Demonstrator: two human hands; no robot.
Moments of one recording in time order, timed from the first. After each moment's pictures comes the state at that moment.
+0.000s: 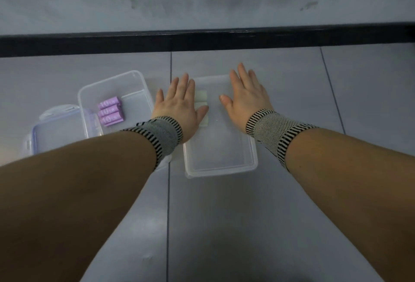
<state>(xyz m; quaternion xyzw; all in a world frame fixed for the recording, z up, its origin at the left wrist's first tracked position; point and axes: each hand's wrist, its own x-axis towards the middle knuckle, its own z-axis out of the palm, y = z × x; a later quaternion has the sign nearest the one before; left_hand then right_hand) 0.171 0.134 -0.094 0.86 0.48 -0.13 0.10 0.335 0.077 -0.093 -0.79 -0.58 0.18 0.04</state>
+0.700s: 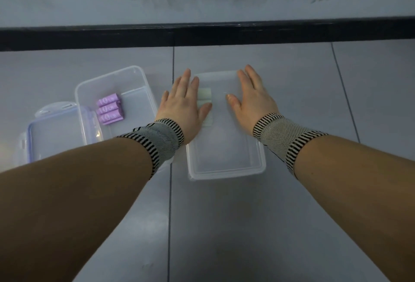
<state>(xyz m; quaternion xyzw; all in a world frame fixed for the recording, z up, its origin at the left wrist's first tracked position) 0.168 0.136 -0.107 0.85 0.49 -0.03 0.17 0.336 0.076 -0.114 -0.79 -0.55 0.21 0.16</state>
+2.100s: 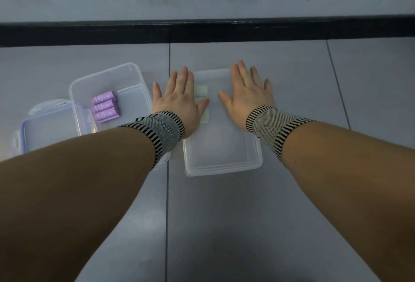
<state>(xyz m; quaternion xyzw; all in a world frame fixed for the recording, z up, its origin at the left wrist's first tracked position) 0.175 0.143 -0.109 0.85 0.50 -0.13 0.10 0.338 0.086 -0.113 -0.80 -0.58 0.17 -0.02</state>
